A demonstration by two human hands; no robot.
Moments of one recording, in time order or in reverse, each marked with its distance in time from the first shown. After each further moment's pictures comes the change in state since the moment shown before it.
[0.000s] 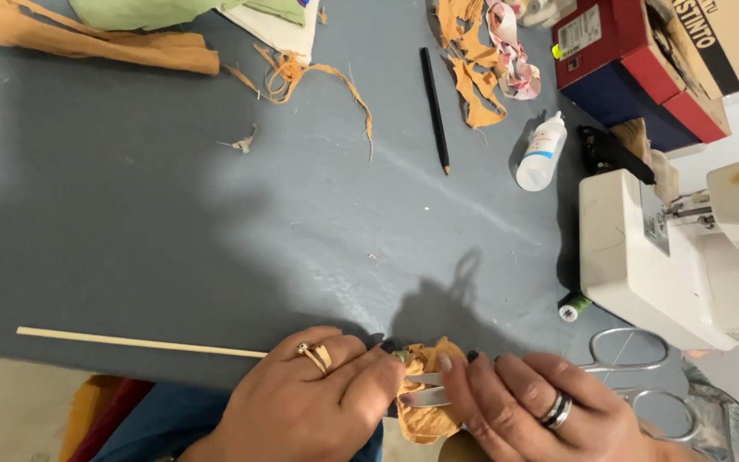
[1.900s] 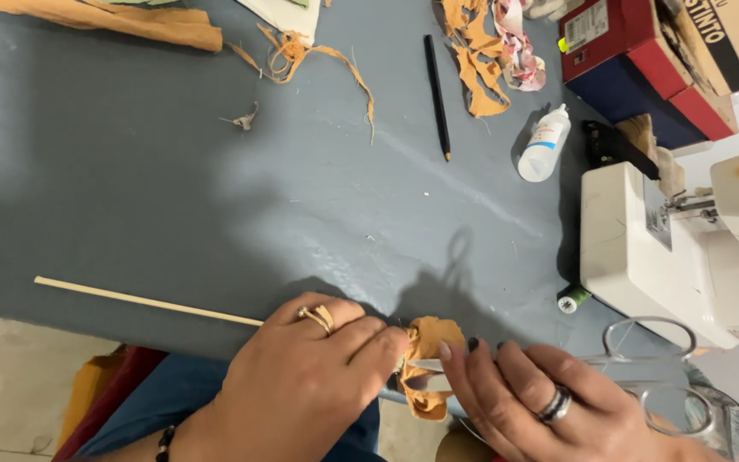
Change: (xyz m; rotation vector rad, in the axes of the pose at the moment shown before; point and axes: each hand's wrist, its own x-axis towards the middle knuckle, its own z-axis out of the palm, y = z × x) left_hand 0.007 0.002 0.002 0.151 -0.024 -0.011; right_hand 0.004 0.003 -0.011 -0.043 0.032 -0.032
